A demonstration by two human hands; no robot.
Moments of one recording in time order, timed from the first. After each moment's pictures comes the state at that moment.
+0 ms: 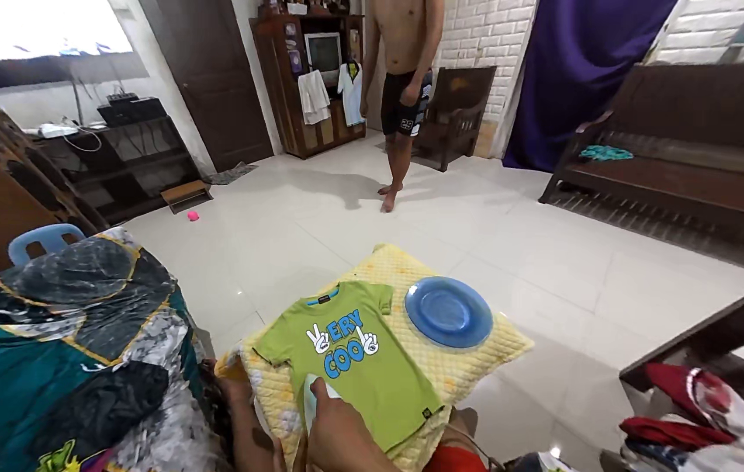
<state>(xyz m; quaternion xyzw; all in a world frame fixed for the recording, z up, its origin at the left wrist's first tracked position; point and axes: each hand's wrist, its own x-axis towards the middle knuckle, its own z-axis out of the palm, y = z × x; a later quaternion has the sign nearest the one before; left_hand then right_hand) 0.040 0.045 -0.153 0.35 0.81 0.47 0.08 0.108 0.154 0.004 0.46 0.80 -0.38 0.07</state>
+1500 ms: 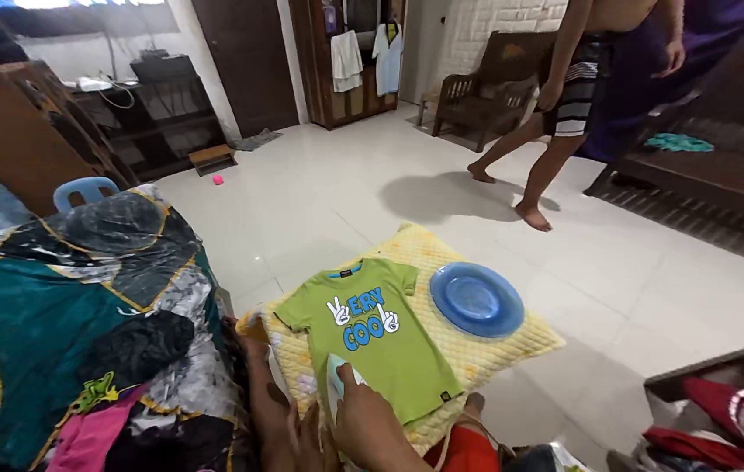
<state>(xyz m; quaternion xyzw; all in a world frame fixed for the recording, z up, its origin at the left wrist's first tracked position) 0.068 0.034 -0.157 0.34 0.79 0.50 0.08 0.125 0.139 0.013 0.47 0.80 -0.34 0.12</state>
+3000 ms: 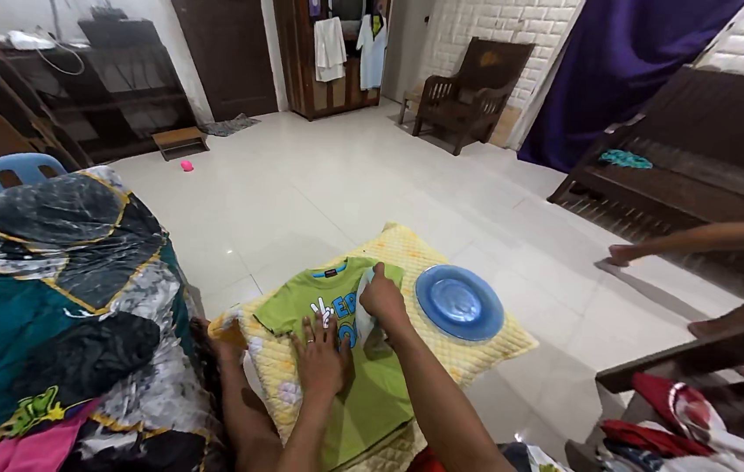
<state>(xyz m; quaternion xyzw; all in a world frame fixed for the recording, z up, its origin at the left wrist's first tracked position) 0.009 0.206 -0.134 0.51 0.85 0.15 0.05 0.088 0.343 0.012 0.63 0.73 -0.25 -0.04</state>
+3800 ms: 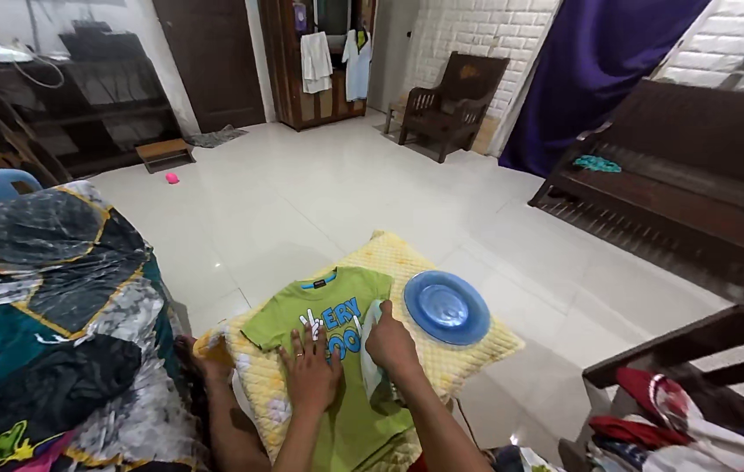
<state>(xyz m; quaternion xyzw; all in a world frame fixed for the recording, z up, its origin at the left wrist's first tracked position) 0.008 0.208 -0.136 0.52 0.84 0.13 0.04 0.135 0.285 0.012 0.67 0.70 -0.25 0.00</state>
